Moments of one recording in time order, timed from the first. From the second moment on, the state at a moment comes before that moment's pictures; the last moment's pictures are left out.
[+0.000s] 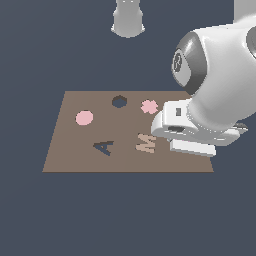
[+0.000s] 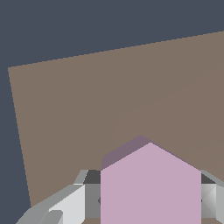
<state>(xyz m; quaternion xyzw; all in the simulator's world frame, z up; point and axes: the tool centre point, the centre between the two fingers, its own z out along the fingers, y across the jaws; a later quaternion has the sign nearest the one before) 0.058 0.164 0.031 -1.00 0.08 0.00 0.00</state>
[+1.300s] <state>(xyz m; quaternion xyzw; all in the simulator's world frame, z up) -0.037 0.056 0.036 -1.00 0.06 0.00 0.00</state>
